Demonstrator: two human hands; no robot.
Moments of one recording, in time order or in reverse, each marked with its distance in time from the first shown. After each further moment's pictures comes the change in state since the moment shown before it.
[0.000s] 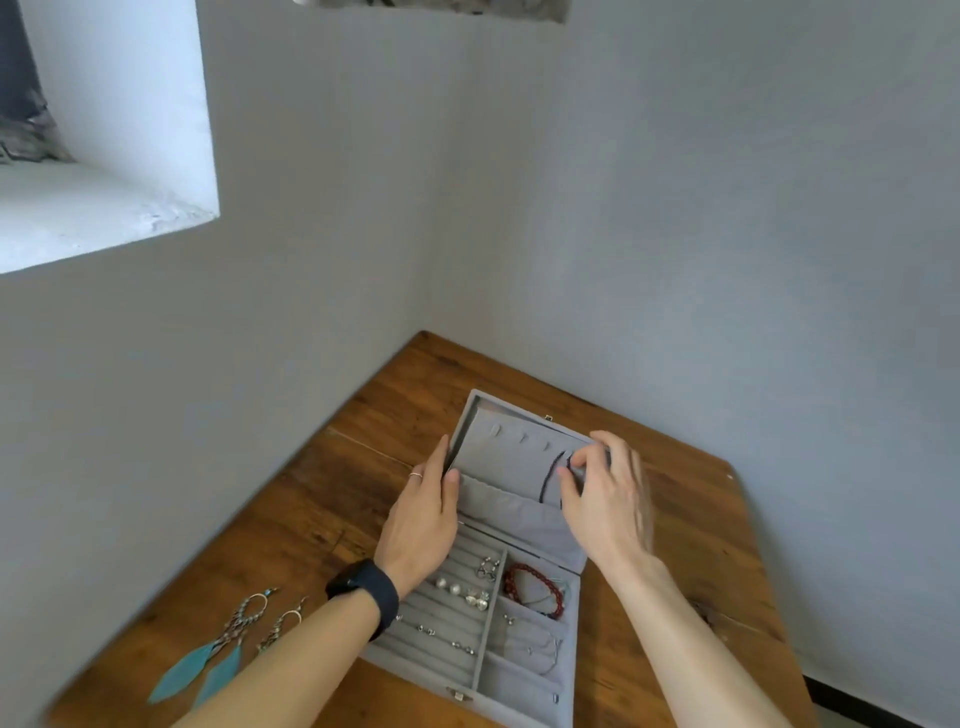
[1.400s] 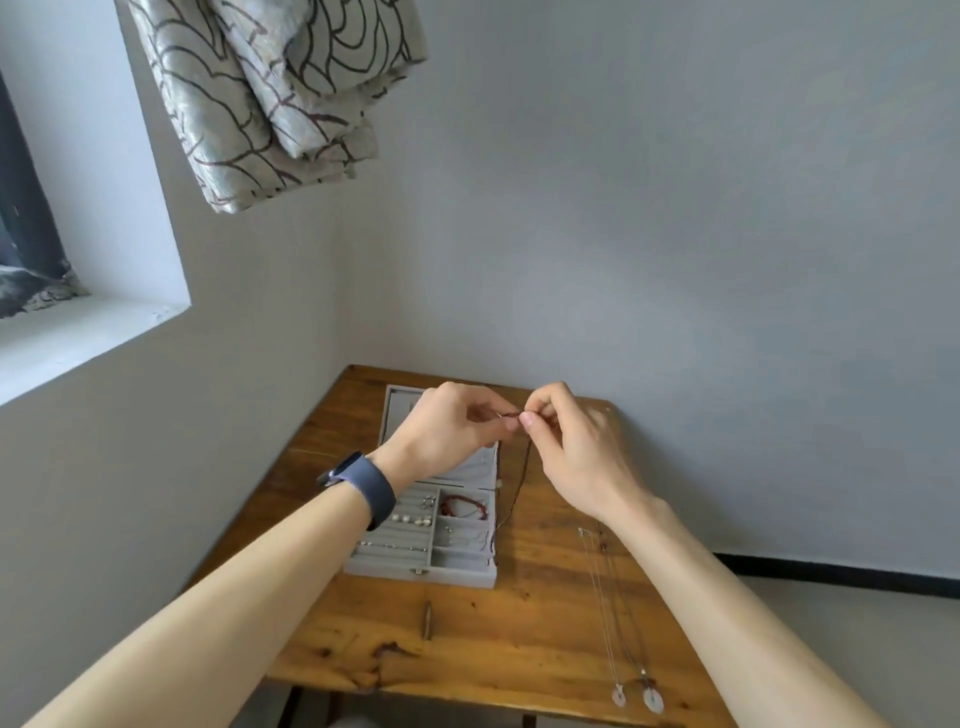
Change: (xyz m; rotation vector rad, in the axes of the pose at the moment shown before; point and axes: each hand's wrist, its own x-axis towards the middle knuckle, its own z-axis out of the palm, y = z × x) left_hand -0.105 0.230 -0.069 0.101 -0.374 0.483; right_hand -0.109 -0.027 -0.227 0.447 0.063 -0.040
